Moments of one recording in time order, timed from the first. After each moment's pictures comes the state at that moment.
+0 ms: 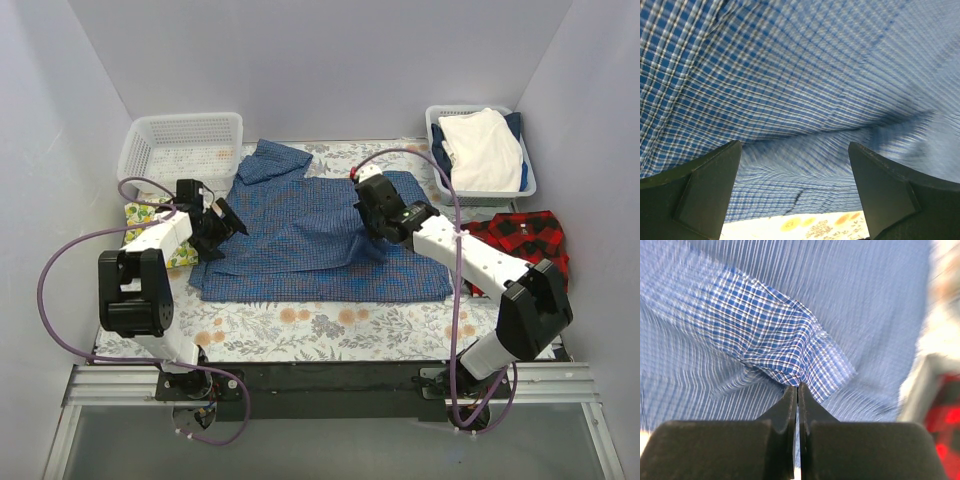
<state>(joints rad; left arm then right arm) 0.01 1.62 1.07 -0.53 0.22 -0.68 0.71 1.53 1.18 -0.54 0.33 0.14</state>
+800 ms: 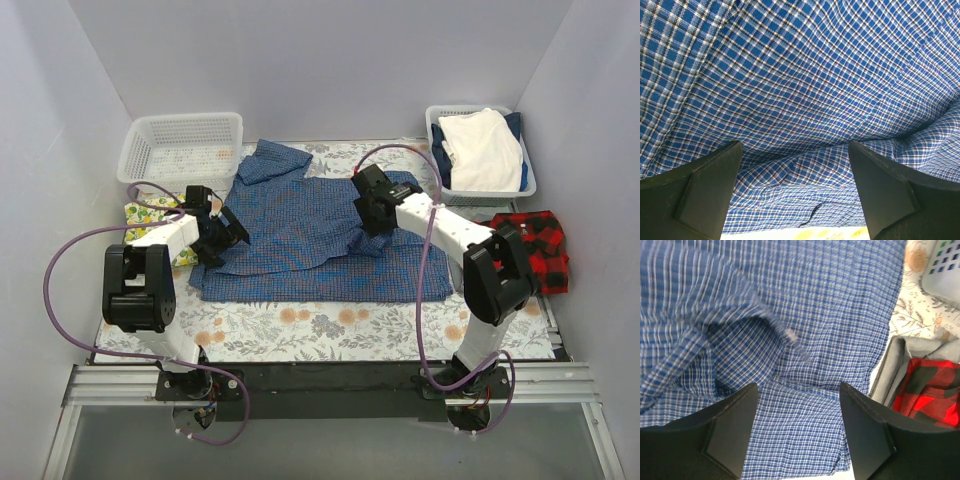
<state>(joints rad) -0.02 1.67 1.00 -0.49 0.13 -0.69 0.62 1.78 1.38 -0.69 0.46 0.08</state>
